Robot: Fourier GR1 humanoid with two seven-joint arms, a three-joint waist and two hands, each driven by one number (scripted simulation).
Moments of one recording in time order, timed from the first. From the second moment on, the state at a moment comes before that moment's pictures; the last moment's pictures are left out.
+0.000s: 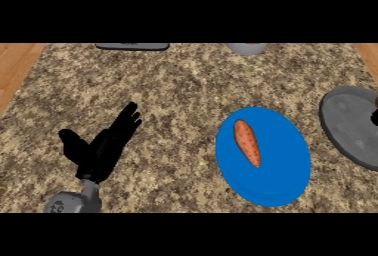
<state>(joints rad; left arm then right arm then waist) -0.10 0.15 -0.19 -1.54 0.28 0.00 0.21 -0.56 -0.55 -0.49 -0.52 0.71 -0.83 0.00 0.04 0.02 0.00</state>
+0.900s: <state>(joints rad) -0.07 0.13 -0.19 -1.55 0.26 0.00 0.20 -0.60 -0.58 -0.79 -0.36 0.35 -0.53 -0.42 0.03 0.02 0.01</state>
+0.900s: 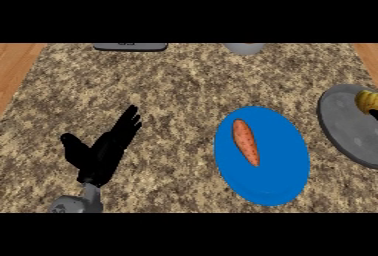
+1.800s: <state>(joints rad) -0.06 0.14 -0.15 -1.56 0.26 -0.02 0.22 -0.32 -0.71 -0.88 -0.24 0.13 0.10 -0.73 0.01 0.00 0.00</state>
